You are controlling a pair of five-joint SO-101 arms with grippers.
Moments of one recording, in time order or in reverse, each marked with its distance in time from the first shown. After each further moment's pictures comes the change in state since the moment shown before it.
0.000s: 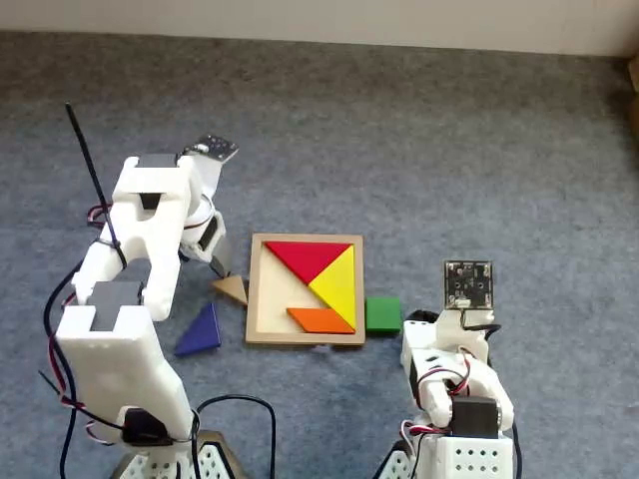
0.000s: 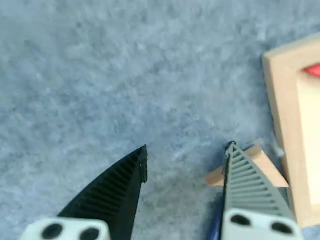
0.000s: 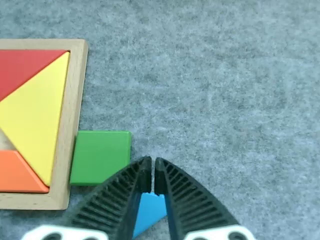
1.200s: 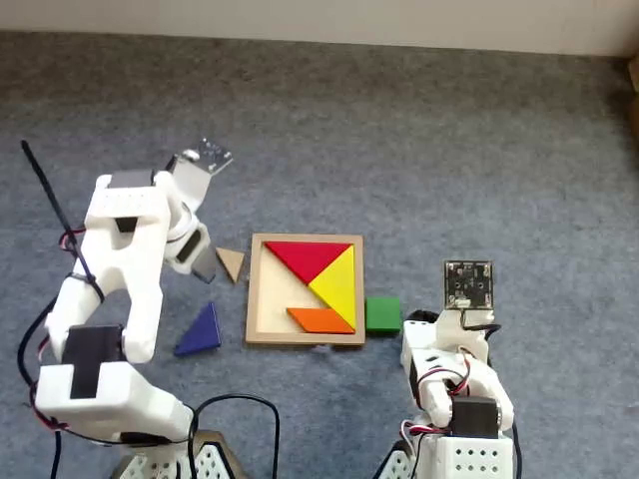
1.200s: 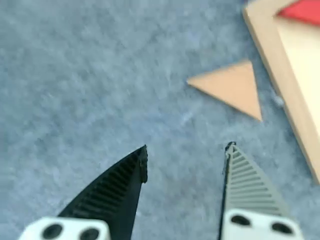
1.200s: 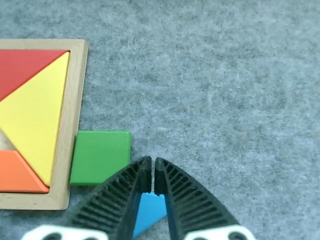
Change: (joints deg) left arm -2.8 -16.6 13.6 -5.5 -12.1; right arm 0.0 0.0 0.0 0.0 0.0
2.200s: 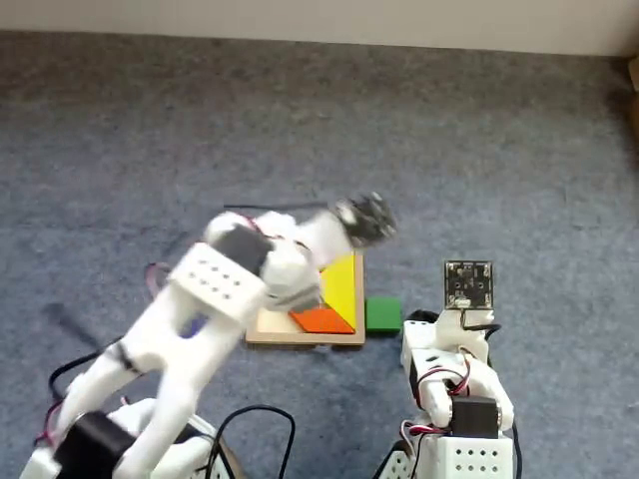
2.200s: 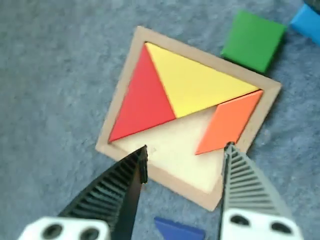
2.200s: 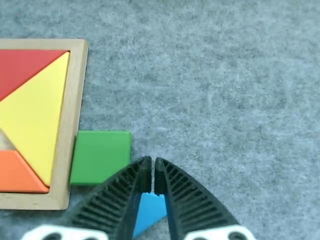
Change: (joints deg) left arm 35.0 -28.0 9.8 -0.2 -0.9; right arm 0.0 0.0 0.0 0.0 0.0
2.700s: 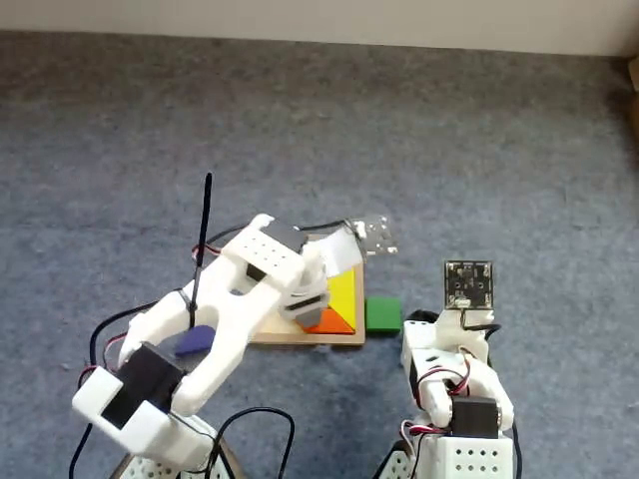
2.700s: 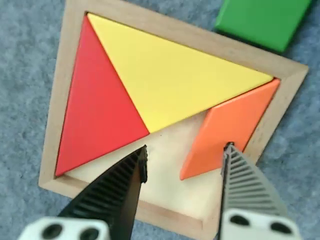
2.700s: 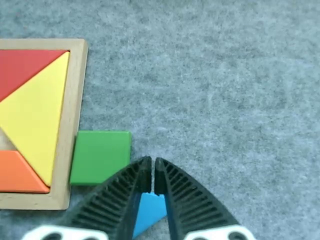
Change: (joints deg) left arm 4.1 24.9 -0.4 -9.6 -3.7; right arm 0.0 0.0 0.0 0.0 0.0
